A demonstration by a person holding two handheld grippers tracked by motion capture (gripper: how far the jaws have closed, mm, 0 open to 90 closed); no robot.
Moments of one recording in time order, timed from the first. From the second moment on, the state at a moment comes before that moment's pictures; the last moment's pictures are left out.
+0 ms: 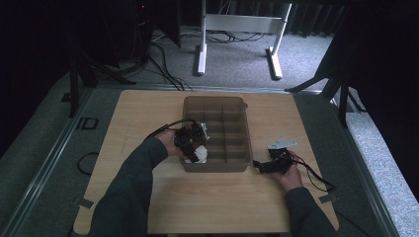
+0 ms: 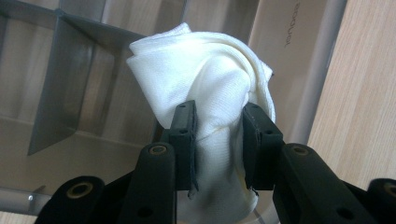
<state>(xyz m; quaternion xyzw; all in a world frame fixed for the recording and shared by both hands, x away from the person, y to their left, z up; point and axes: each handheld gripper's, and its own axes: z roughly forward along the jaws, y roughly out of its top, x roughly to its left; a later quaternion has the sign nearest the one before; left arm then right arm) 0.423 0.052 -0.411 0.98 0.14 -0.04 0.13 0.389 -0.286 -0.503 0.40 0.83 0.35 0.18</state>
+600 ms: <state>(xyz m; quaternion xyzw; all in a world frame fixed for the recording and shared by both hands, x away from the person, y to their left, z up) 0.426 0.049 -0.422 0.98 0.15 -0.05 0.12 0.389 -0.286 -0.503 0.40 0.83 0.35 0.18</state>
